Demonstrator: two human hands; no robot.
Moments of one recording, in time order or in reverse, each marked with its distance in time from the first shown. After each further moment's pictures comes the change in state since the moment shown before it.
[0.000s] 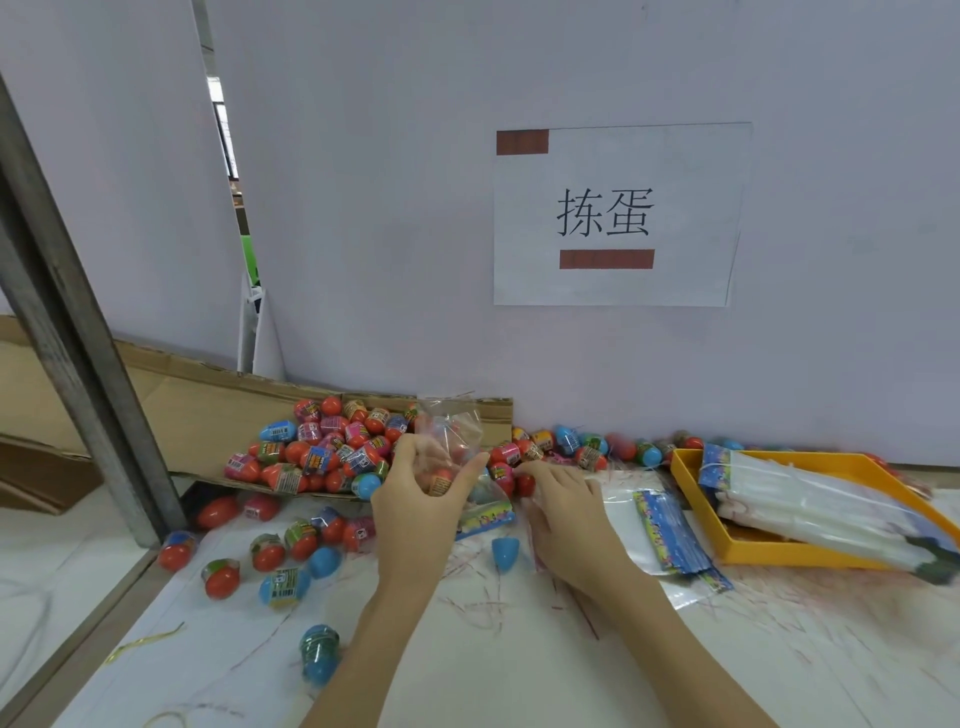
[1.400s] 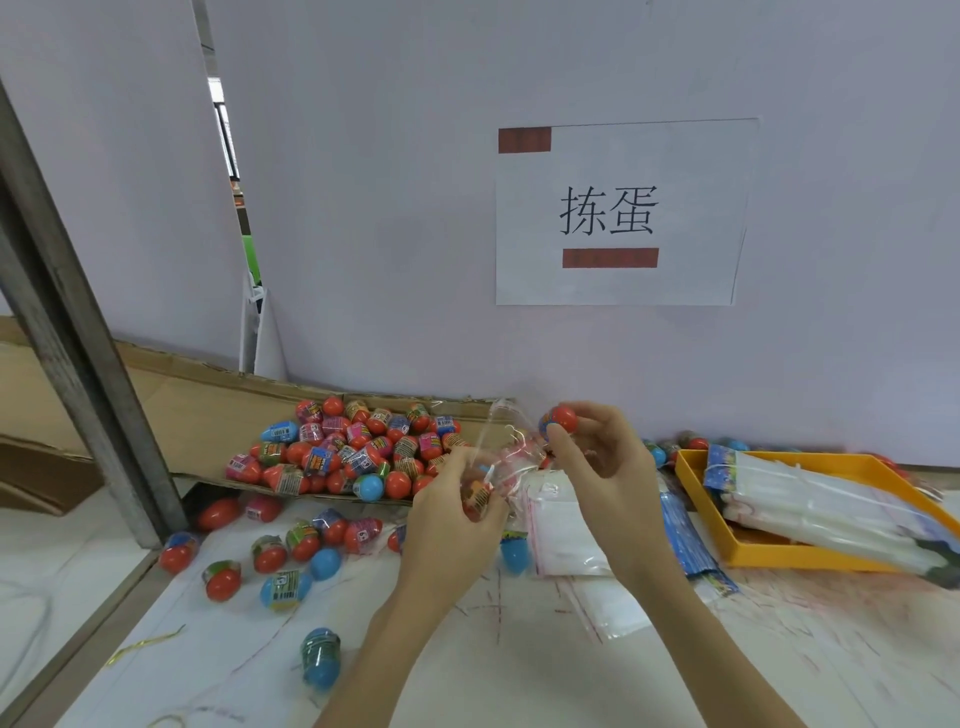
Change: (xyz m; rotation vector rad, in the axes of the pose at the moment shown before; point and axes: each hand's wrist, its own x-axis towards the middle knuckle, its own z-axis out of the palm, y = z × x) left_hand -0.008 -0.004 0.011 0.150 -0.286 0.052; right_hand -0.012 -0.035 -0.059 0.956 0.501 0.000
